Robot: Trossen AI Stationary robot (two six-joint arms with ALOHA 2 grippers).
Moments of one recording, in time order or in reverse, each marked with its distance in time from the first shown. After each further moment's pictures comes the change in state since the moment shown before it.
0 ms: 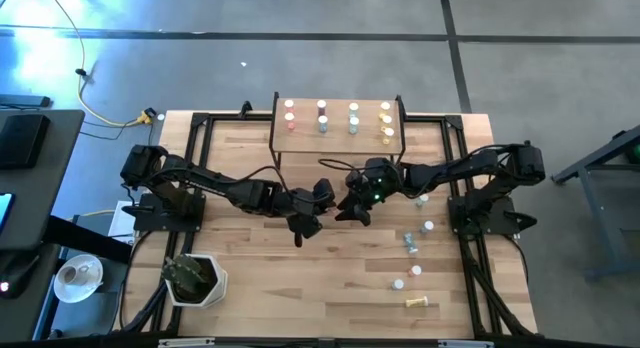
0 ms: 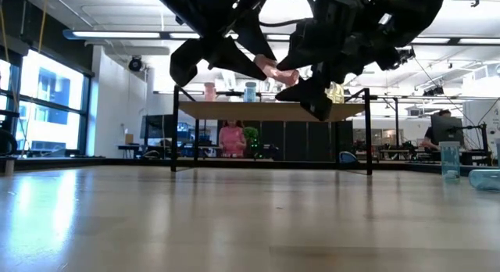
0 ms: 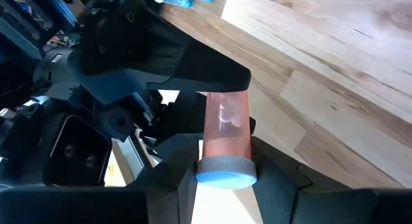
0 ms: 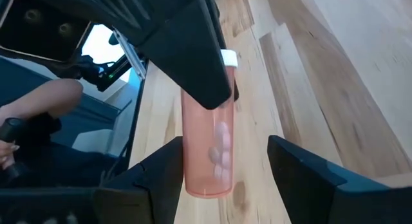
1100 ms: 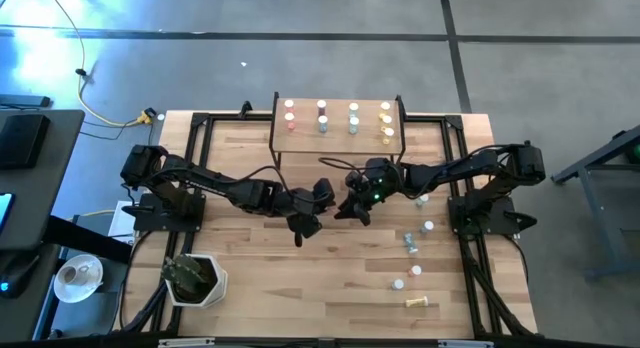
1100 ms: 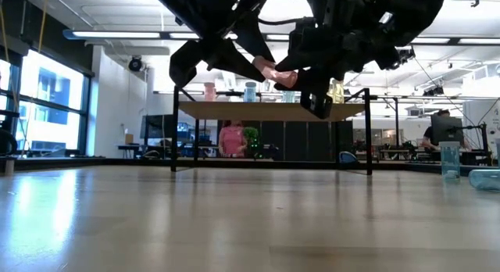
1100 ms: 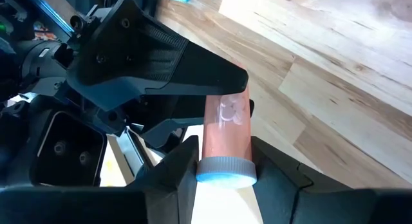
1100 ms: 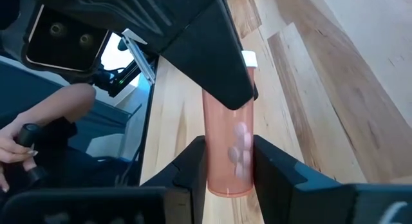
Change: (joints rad) left arm 0.001 0.000 0.000 -0.008 -0.012 0.009; right arm 0.000 0.000 0.000 0.028 -0.015 0.063
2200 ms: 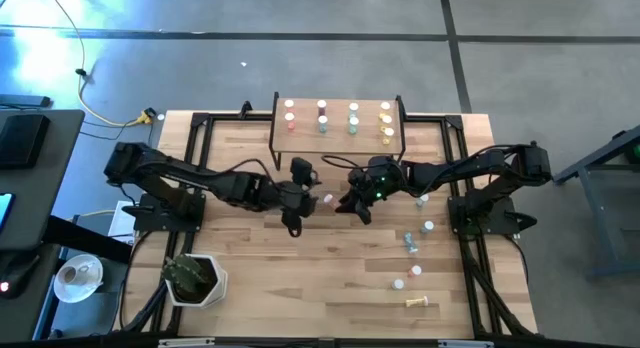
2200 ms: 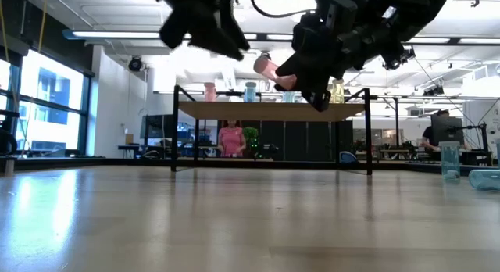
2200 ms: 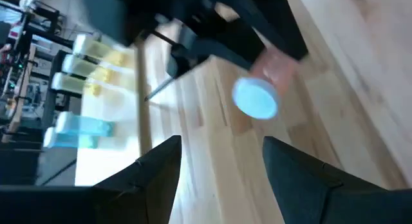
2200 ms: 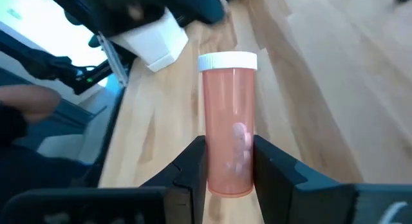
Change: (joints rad) left arm 0.011 -0.138 0.000 -0.164 -0.160 -0.596; right arm 0.000 -0.049 0.000 -0.061 0.111 -0.162
